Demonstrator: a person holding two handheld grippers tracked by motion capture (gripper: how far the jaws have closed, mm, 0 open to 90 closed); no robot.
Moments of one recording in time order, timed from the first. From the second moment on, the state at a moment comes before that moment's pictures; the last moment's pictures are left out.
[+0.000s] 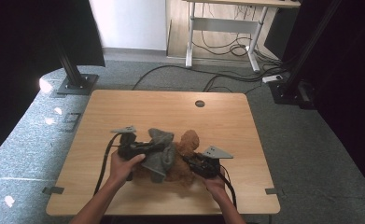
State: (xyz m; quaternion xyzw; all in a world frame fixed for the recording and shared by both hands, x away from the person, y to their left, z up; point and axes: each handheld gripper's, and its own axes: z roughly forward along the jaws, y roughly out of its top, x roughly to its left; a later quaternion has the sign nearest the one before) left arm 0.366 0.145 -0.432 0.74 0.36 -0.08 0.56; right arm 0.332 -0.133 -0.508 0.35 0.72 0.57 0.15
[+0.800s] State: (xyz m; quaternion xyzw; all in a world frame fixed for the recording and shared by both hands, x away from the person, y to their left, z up) left arm 0.381 0.181 -0.446 0.76 0.42 -0.04 0.50; right arm 0.321 -0.137 -0.517 0.35 0.73 0.55 0.21
